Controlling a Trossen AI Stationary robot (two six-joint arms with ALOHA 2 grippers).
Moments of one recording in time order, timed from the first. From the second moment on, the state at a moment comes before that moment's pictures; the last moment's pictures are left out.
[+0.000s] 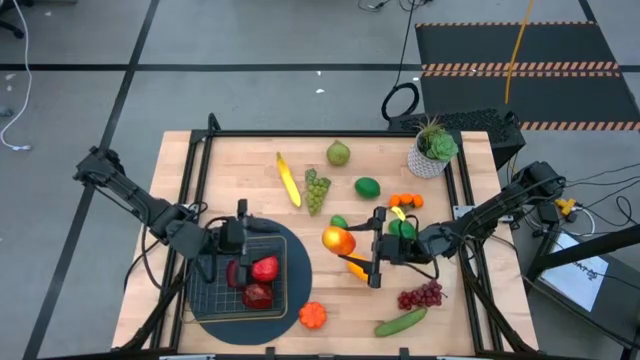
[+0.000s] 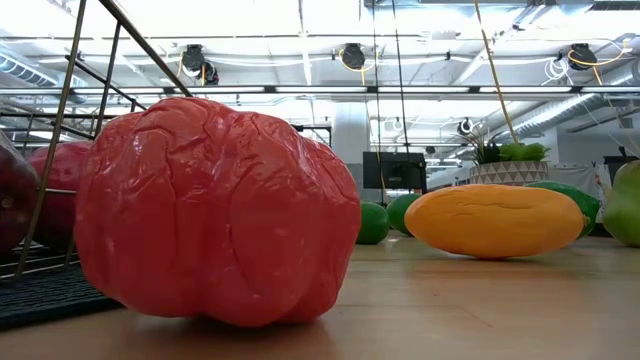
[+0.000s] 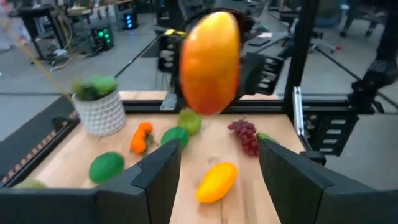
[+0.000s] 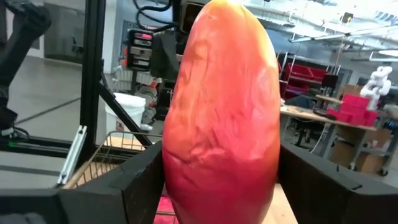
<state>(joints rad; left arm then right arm) -0.59 1.12 0.96 -0.06 -0.61 -0.11 0.48 1.40 0.73 0.81 0.55 -0.23</state>
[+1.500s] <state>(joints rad) -0.39 1.52 0.96 0.75 -0.28 0.13 0.47 1.40 0.73 0.81 0.41 -0.21</state>
